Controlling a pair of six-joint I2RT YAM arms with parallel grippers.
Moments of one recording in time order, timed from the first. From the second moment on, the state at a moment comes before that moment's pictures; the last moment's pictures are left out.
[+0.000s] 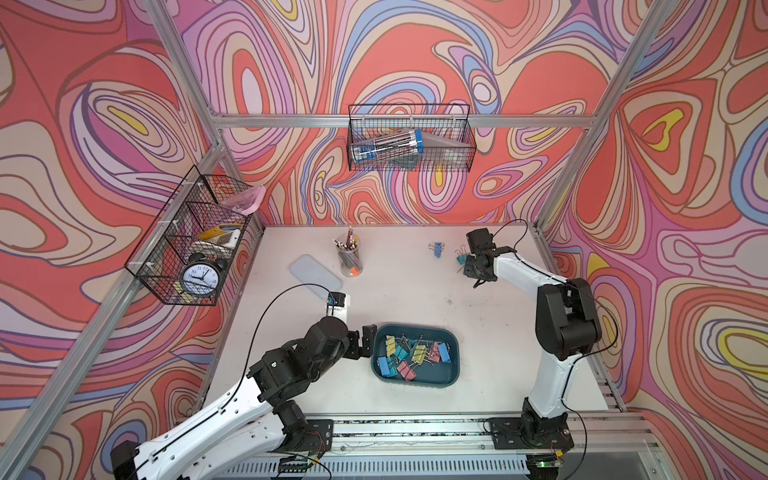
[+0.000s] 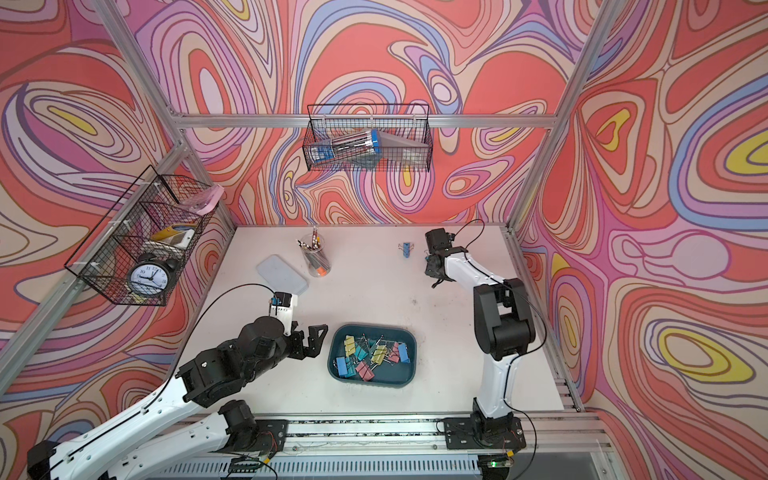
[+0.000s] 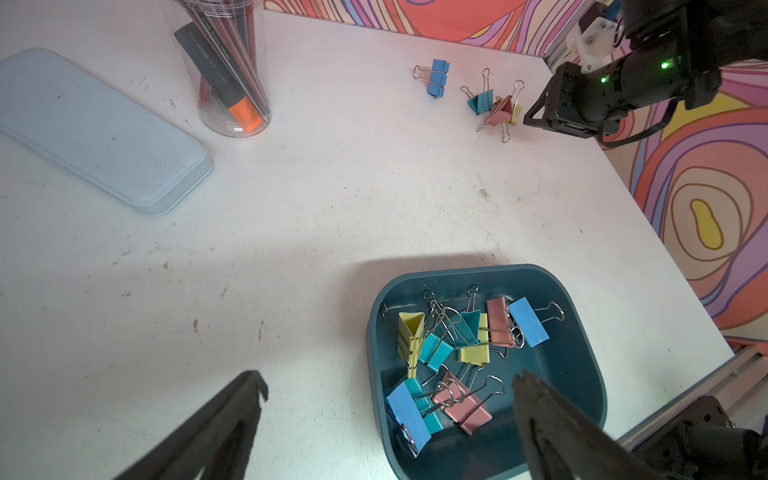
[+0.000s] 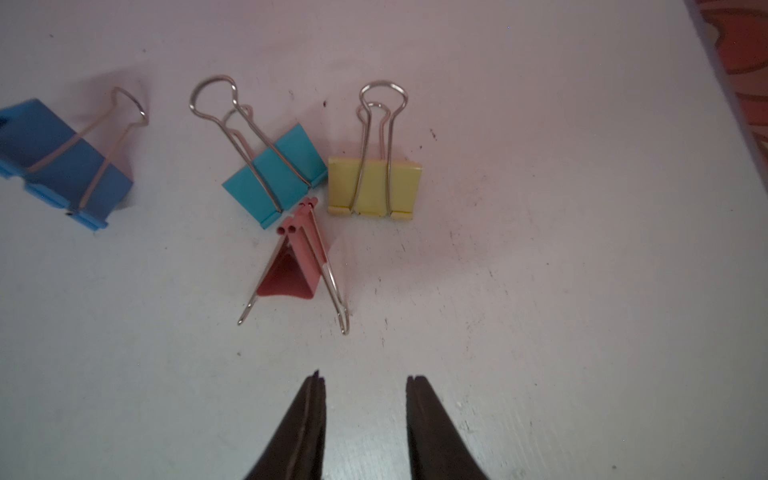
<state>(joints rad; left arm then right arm) -0.86 0.73 0.72 -0.62 -0.31 -0.59 0.20 1.97 1.44 -0.56 0.29 0.41</state>
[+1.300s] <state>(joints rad) -0.86 0.78 0.74 -0.64 -0.31 -0.59 0.16 1.92 1.45 -0.58 0.11 0.38</state>
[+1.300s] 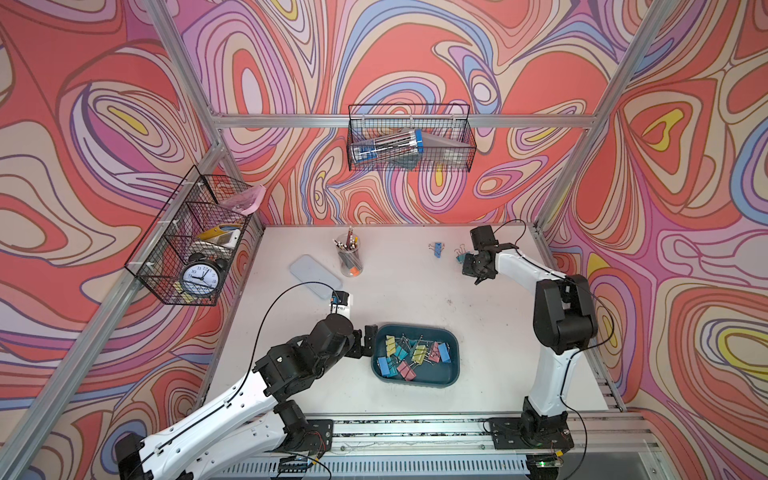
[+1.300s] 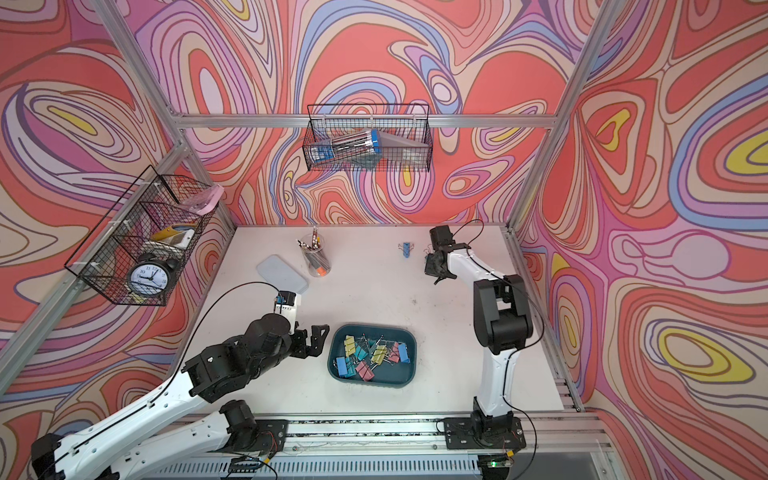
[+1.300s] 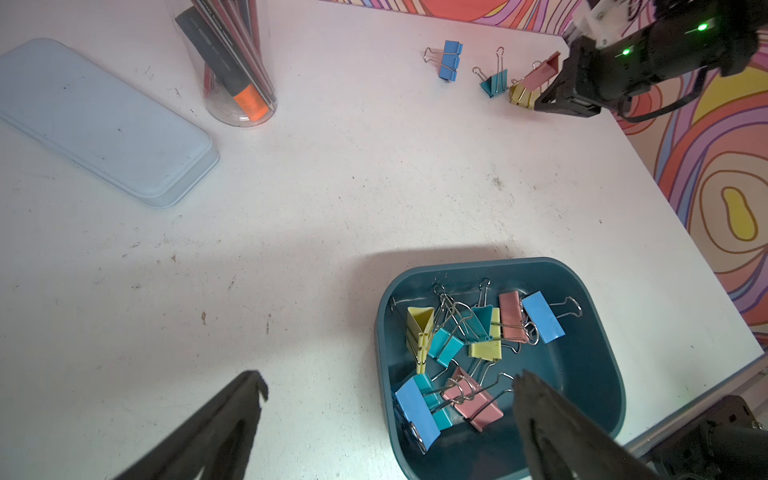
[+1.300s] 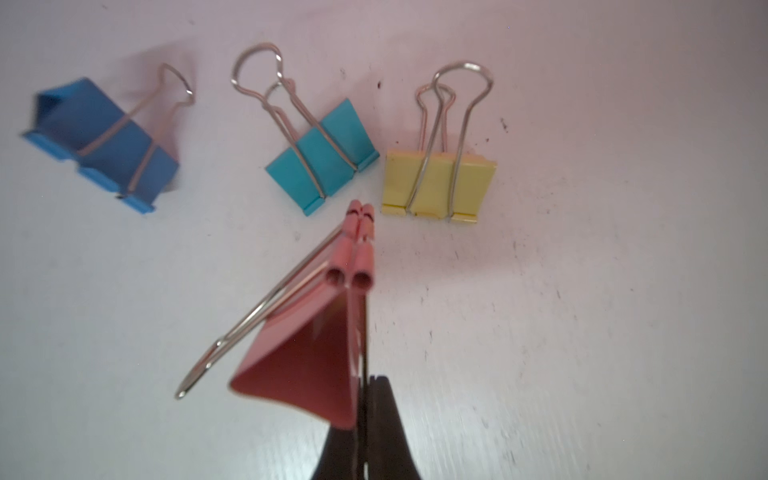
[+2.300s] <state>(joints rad) -0.86 0.83 0.69 -0.51 -0.25 -0.61 0.76 1.14 0.98 -1.00 -0.26 0.81</state>
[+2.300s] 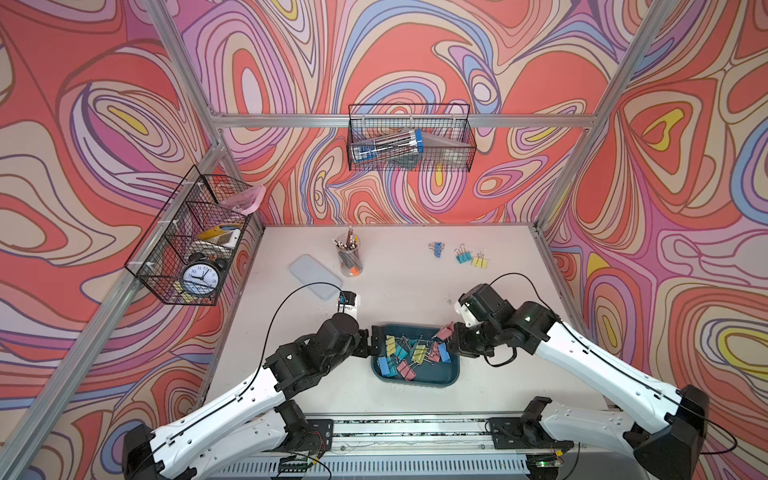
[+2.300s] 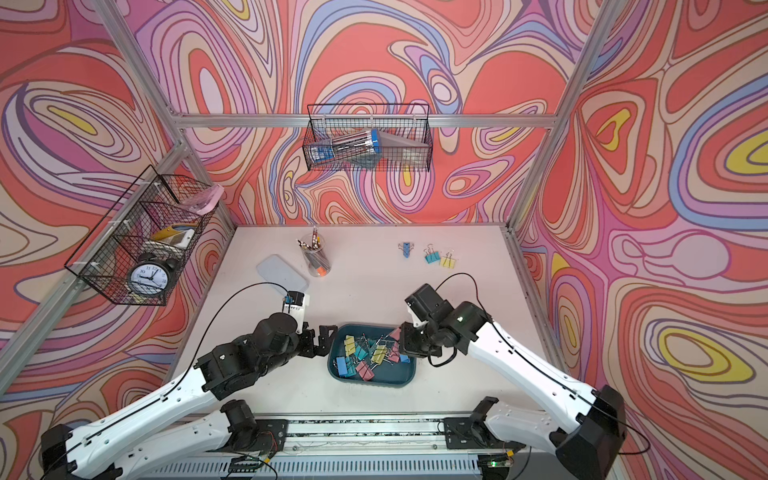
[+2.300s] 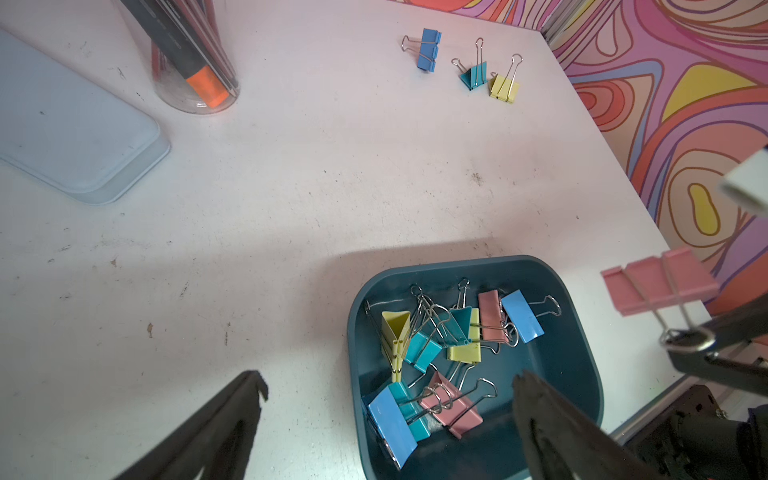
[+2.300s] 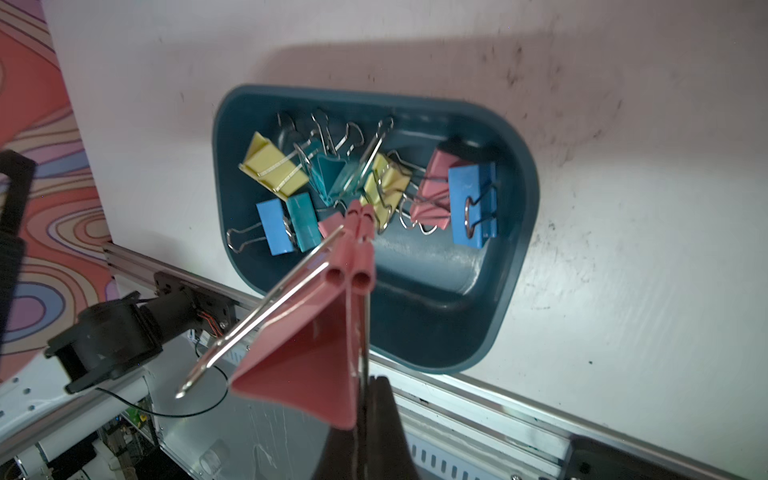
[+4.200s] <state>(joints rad) -0.86 0.82 0.69 -0.51 -0.24 -0.61 0.44 1.83 1.55 -0.63 0.37 0.59</state>
